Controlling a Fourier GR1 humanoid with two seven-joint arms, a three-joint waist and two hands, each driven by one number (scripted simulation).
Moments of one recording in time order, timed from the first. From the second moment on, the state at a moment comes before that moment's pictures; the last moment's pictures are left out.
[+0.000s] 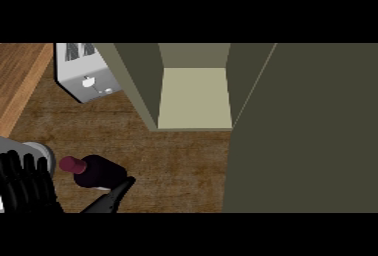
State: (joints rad) left arm 0.16 0.35 -0.58 -2.17 -0.43 1.28 0.57; right arm -0.05 -0.15 0.09 -2.46 -0.16 0.05 0.57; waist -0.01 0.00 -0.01
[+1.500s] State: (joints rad) left arm 0.31 0.06 -0.23 -1.72 0.38 0.75 -0.40; right arm -0.02 -0.14 0.08 -2.48 -0.14 0.09 0.56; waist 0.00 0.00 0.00
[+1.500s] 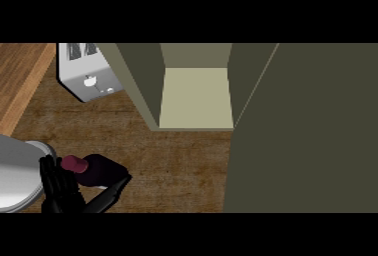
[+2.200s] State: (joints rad) left arm 0.23 0.01 -0.10 -1.40 0.49 0.53 -0.61; right arm -0.09 -0.12 0.08 -2.48 -0.14 0.07 0.64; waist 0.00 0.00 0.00
